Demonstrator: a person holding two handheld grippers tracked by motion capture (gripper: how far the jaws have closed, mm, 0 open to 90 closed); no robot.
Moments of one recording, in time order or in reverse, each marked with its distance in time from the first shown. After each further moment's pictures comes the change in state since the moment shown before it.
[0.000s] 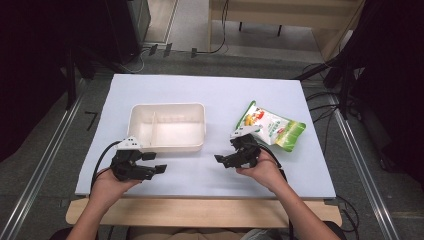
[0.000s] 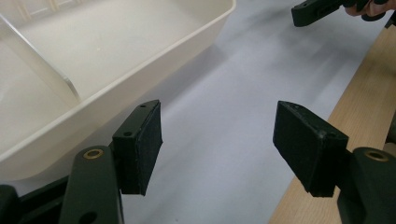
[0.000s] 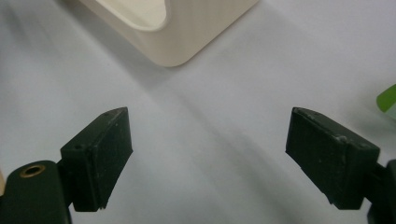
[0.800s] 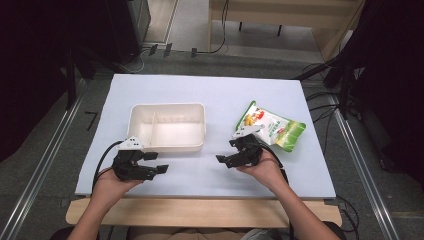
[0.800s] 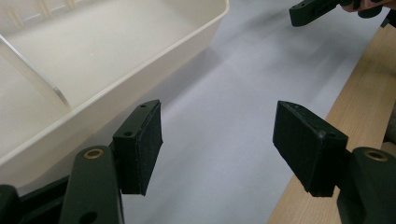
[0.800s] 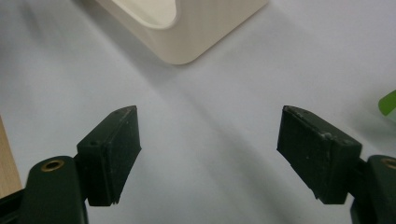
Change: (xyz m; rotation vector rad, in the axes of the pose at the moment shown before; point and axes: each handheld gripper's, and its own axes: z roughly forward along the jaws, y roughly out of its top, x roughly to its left) left arm -0.003 0.002 0.003 -0.006 -0.009 0.017; right arm -0.003 -0.001 -0.005 0.000 0.038 -0.032
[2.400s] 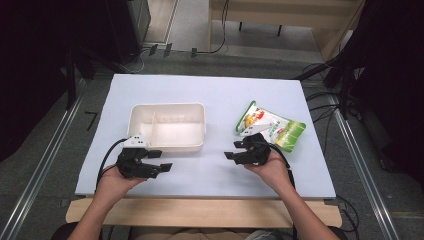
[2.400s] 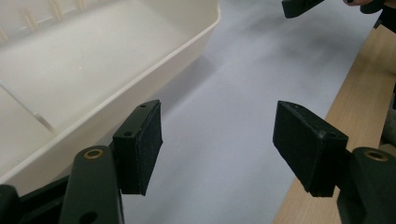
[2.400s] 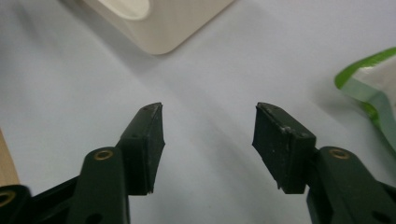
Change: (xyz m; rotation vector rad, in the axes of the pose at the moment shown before) left arm 0.000 0.009 0.007 0.005 -0.018 0.021; right arm -0.013 -0.007 -0.017 0.006 -0.027 0.039
